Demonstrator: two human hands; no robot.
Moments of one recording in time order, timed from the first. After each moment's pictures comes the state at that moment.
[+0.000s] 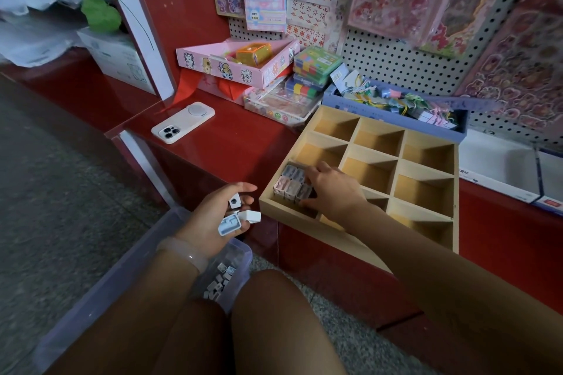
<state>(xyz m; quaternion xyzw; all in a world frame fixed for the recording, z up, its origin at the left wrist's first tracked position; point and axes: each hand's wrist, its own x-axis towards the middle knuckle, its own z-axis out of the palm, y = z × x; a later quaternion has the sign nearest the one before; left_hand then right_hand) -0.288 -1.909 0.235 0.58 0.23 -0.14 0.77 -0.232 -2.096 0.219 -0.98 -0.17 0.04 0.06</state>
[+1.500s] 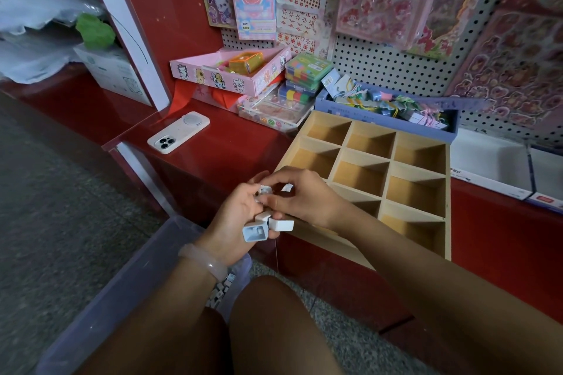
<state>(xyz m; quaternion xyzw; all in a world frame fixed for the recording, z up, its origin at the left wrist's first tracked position) -0.282 -1.945 0.235 0.48 0.11 -0.20 0.85 -0.255 -2.079 0.247 -0.80 -0.23 0.11 0.54</state>
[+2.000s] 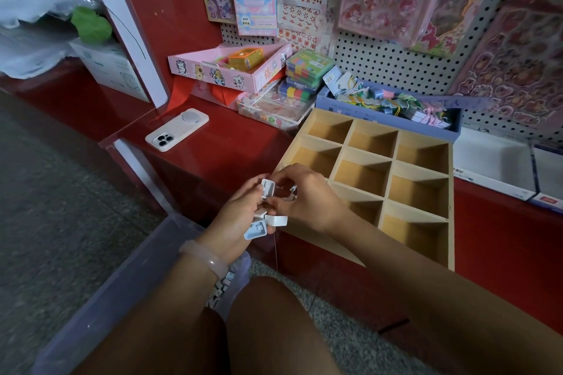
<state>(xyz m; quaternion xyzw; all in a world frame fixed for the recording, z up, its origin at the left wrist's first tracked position) -0.276 -1.948 0.229 0.61 0.14 -0.11 0.77 -0.244 -2.079 0.219 -0.88 -0.23 -0.04 0.40</state>
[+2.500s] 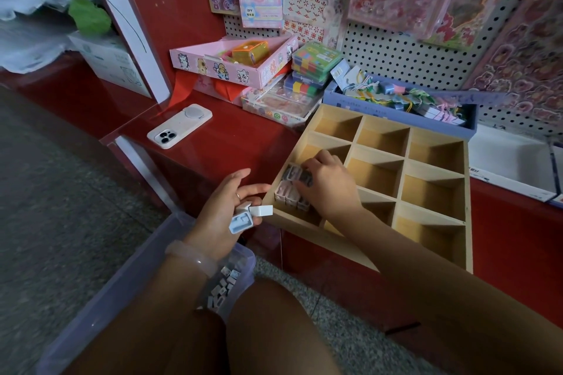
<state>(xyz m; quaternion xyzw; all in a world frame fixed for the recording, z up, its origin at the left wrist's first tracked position) -0.265 -1.921 0.231 0.56 0.20 -0.11 0.80 -0.218 -2.087 0.205 -0.98 -0.12 -0.07 0.17</state>
